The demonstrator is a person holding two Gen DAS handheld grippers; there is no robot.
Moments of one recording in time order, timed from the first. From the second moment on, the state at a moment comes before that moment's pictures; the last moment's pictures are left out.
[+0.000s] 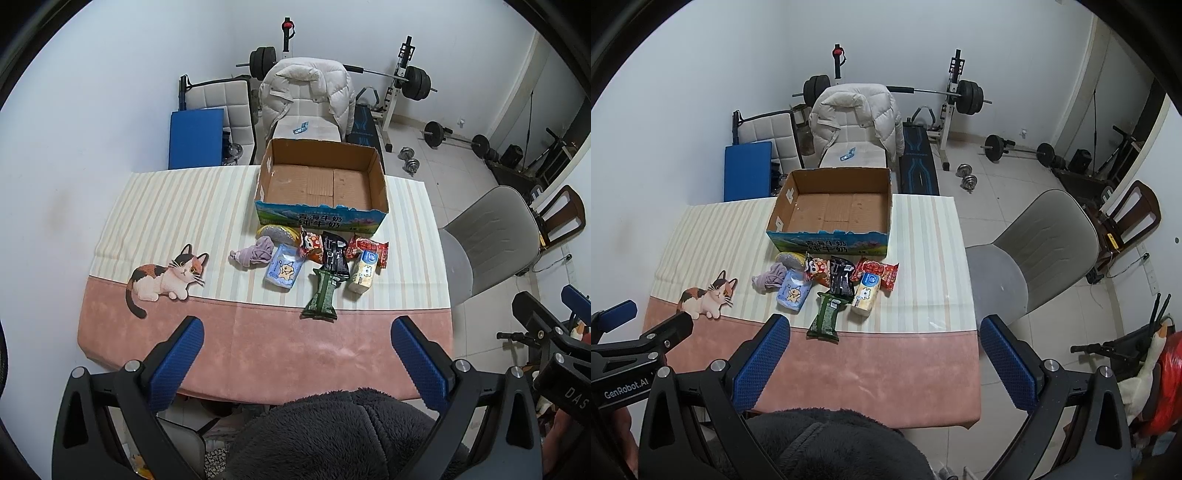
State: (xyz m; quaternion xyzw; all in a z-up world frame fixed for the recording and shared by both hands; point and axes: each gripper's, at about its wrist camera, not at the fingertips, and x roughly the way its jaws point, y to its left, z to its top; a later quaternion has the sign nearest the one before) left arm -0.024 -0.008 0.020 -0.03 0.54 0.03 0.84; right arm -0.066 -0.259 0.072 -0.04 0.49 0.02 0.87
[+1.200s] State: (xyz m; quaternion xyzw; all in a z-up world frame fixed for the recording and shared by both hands) left arm -0.019 -0.002 0.023 -0.04 0.53 0.04 0.85; right arm -0.059 -0.254 0.074 -0.03 0.49 0.03 0.87
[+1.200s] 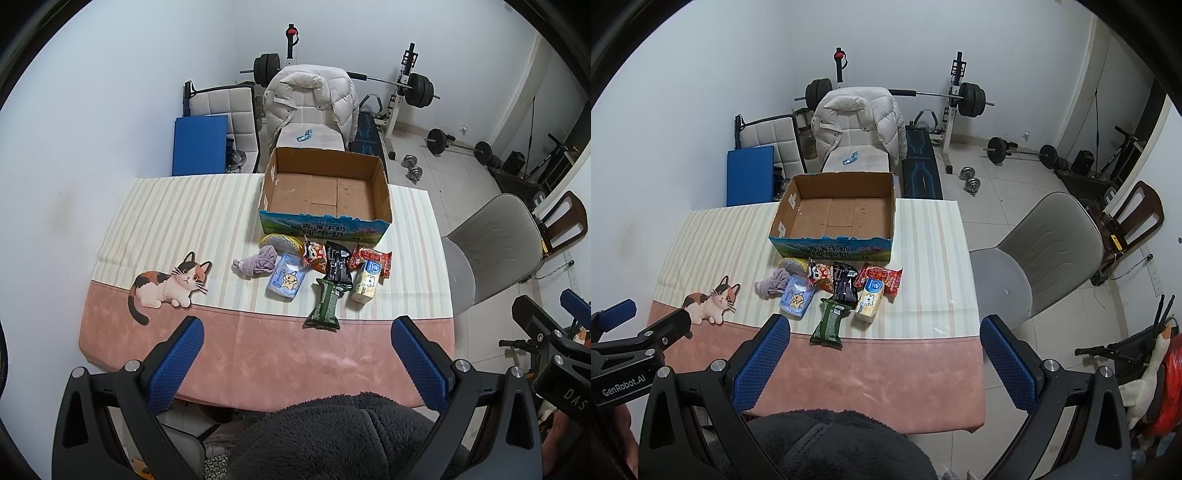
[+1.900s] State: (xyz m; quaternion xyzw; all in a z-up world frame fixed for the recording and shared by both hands) left arm -0.021 -0.003 0.021 -0.04 0.52 0.05 0.85; right arm -0.052 -0.254 0.075 -0.04 0.48 0.03 0.87
